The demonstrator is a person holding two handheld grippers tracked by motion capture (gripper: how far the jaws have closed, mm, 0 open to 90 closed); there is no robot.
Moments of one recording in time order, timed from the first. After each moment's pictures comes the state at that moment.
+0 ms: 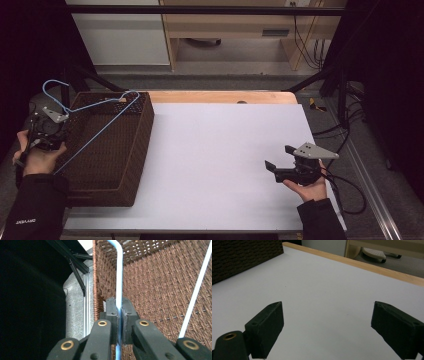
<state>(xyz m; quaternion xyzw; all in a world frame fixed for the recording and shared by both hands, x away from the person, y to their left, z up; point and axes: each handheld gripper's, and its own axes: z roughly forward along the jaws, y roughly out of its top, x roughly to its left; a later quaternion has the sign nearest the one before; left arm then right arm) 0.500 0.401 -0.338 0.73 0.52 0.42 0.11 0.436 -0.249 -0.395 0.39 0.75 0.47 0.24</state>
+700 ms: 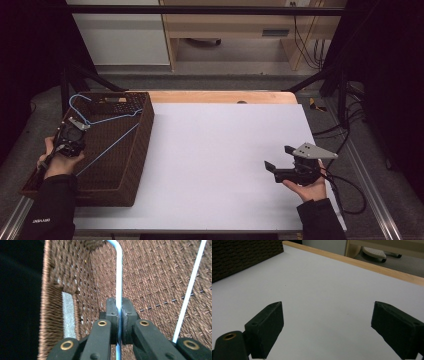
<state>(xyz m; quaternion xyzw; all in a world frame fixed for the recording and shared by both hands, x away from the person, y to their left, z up) 0.519 0.382 -0.389 0.77 0.53 0.35 0.08 0.436 -0.248 -0.396 0.39 0.75 0.47 0.24</state>
